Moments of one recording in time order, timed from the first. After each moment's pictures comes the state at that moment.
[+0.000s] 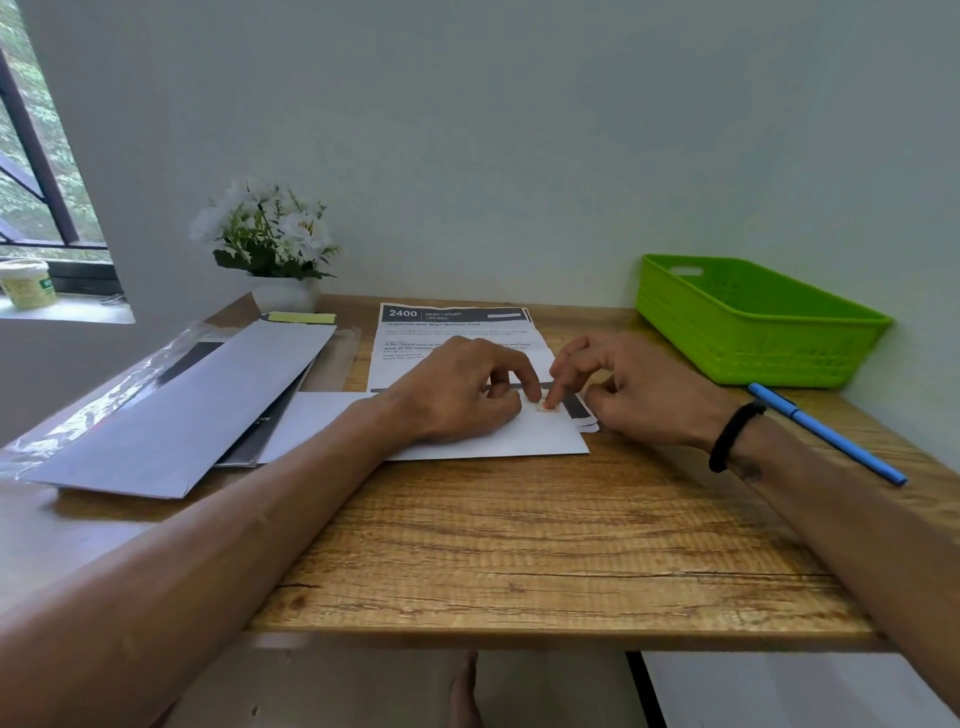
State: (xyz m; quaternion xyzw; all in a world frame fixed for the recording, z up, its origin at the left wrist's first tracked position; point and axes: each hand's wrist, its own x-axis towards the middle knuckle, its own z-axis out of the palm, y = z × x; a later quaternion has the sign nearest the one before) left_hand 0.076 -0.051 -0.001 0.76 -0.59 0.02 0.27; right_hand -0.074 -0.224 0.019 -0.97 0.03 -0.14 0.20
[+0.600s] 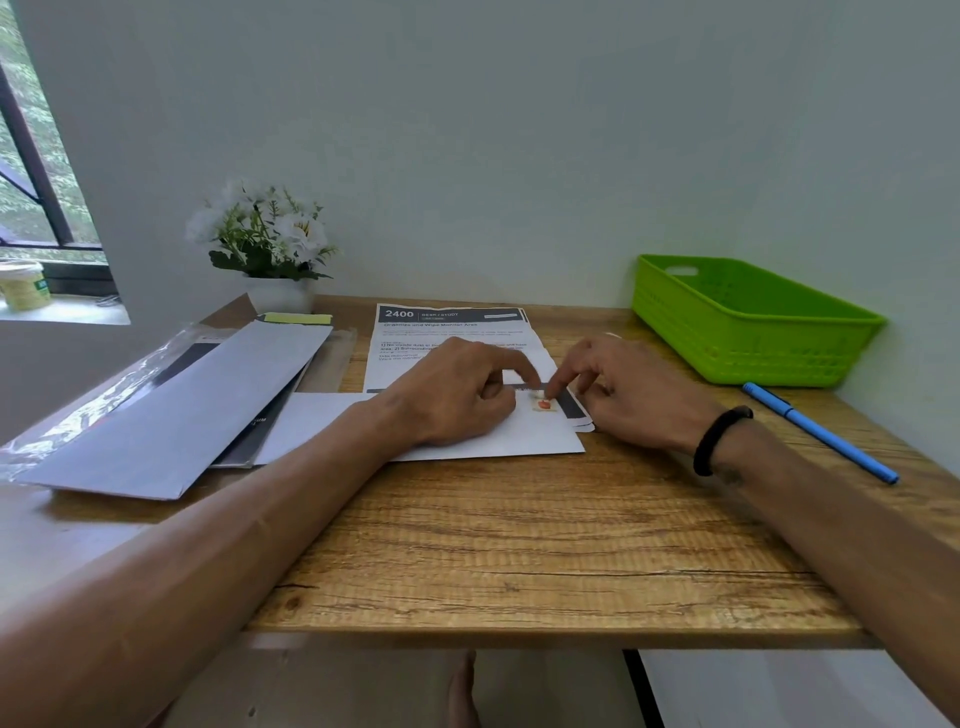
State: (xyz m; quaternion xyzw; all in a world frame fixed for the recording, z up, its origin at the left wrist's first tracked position) left_hand 0.075 -0.052 -0.003 0.77 -0.59 0.04 0.26; right_hand -0.072 -0.220 0.017 -0.98 0.08 -0.14 0.12
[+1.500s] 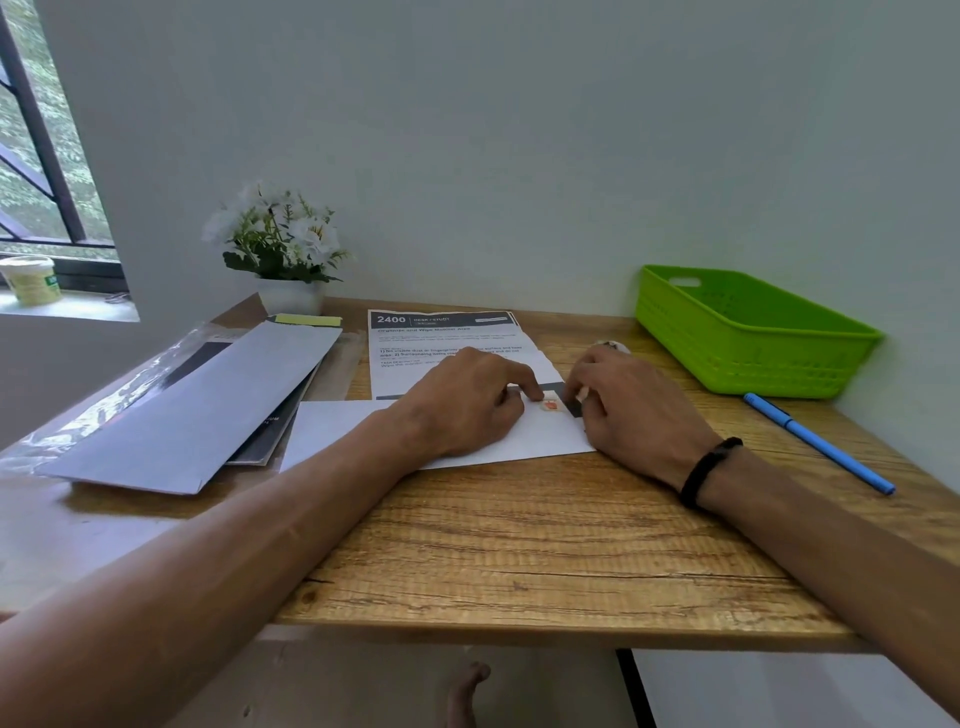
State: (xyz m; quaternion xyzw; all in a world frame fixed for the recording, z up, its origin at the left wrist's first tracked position) left_hand 0.066 -0.054 -0.004 0.78 -0.58 0.08 0.24; right_hand -0.072 -0.214 -0.001 -0.97 0.09 -0.23 0.01
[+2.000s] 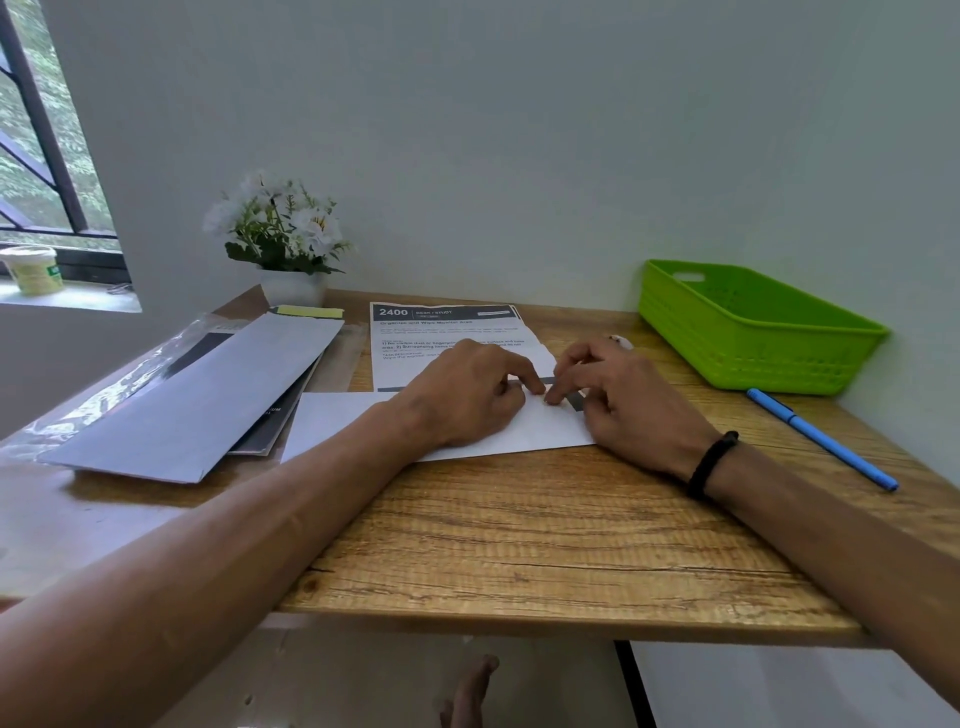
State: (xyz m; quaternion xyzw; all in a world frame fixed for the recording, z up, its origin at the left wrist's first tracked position) left_hand 0.066 -0.053 -0.004 0.78 -0.56 0.07 0.26; right_hand -0.071 -0.222 -0.008 -0.96 0.00 -0.26 0.10
